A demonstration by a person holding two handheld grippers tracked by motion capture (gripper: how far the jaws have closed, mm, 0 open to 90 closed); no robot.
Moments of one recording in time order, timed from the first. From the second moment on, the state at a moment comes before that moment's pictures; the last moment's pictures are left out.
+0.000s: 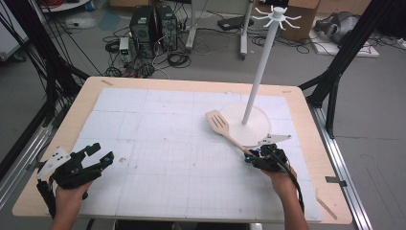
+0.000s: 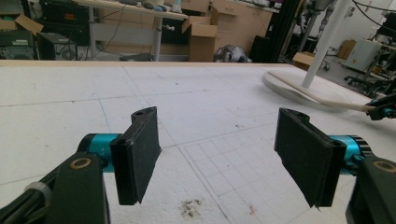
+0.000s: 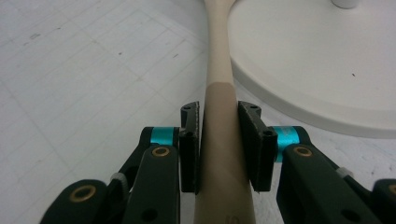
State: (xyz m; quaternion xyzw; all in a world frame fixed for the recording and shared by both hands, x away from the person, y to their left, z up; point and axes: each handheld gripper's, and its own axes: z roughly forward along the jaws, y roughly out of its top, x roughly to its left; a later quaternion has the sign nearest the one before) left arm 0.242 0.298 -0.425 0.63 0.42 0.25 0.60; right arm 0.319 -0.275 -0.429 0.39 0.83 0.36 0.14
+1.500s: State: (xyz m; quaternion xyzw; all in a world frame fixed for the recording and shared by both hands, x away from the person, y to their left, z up) left arm 0.243 0.298 -0.425 0.63 0.42 0.25 0.60; right arm 0.372 -0.185 -0.427 0.36 0.87 0.33 0.08
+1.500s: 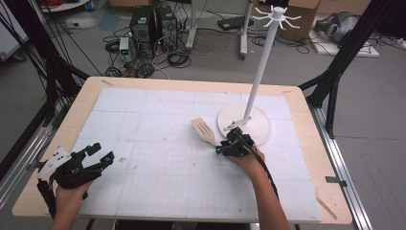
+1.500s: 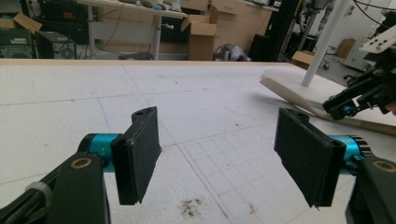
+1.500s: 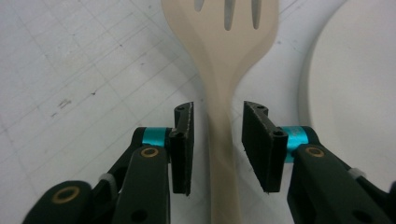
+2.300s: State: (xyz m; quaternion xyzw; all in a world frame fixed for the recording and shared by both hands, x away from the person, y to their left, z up) left arm 0.244 0.298 -0.425 0.63 0.42 0.25 0.60; right arm 0.359 -0.161 -0.421 0.30 0.90 0.32 0.07
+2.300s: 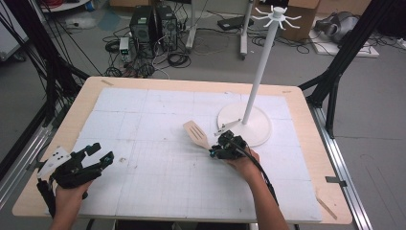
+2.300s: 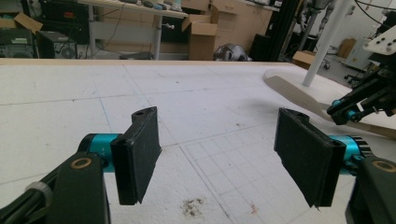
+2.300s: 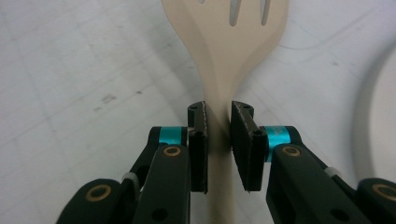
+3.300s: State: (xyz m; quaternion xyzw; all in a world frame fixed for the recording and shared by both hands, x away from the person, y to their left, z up) left arm 0.244 0.309 -0.425 0.62 0.43 0.25 0.61; right arm 0.299 -0.040 -0.419 0.11 0.94 0.32 0.01
